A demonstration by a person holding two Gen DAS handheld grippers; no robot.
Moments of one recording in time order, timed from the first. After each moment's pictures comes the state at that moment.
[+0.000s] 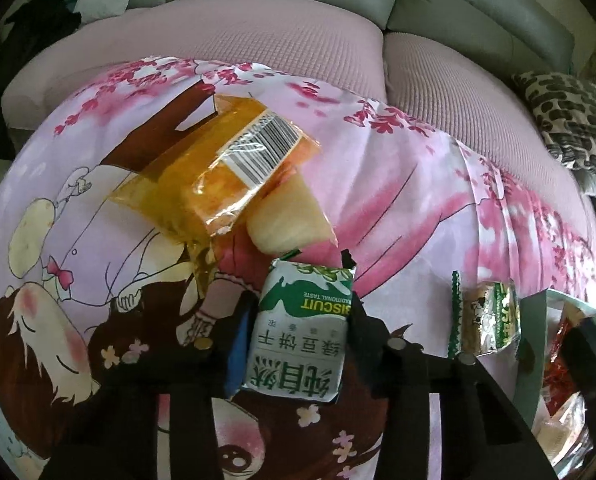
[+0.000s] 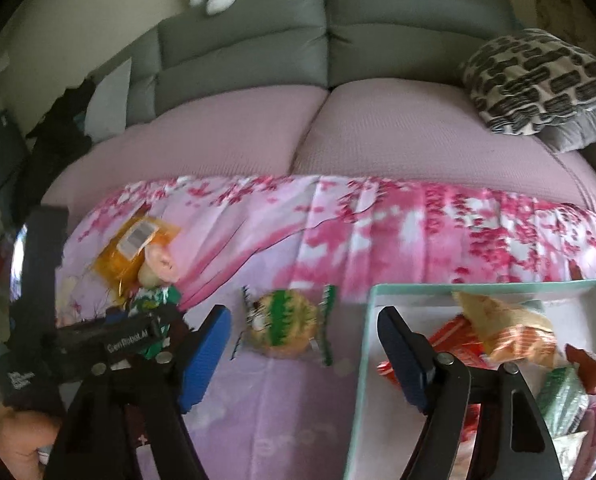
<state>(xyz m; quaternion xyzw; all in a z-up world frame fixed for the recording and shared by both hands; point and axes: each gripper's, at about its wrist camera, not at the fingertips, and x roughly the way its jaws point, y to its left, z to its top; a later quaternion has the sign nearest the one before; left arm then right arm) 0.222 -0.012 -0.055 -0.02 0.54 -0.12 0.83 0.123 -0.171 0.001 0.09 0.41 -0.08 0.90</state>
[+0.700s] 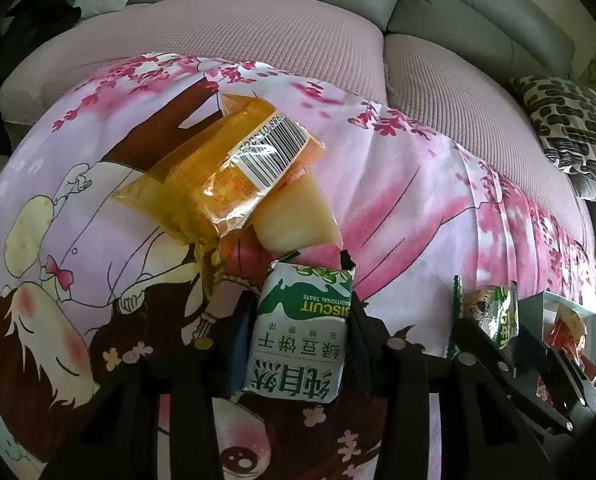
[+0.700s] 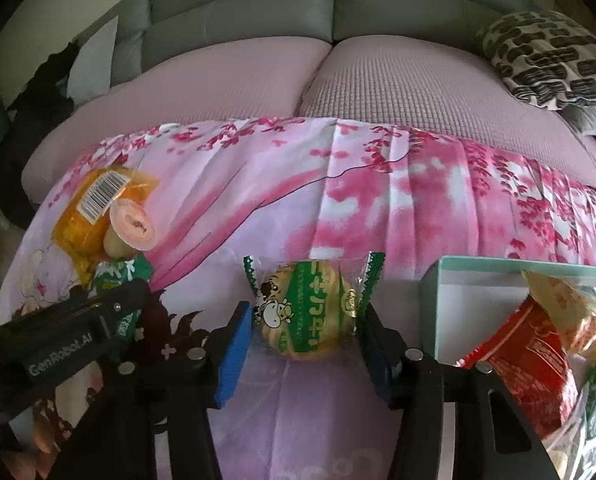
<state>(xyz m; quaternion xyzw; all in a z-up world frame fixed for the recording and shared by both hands) 0.225 -0.011 -0.056 -0.03 0.54 -0.12 0.83 0.158 -0.159 -0.046 0.09 0.47 -0.09 0.87</state>
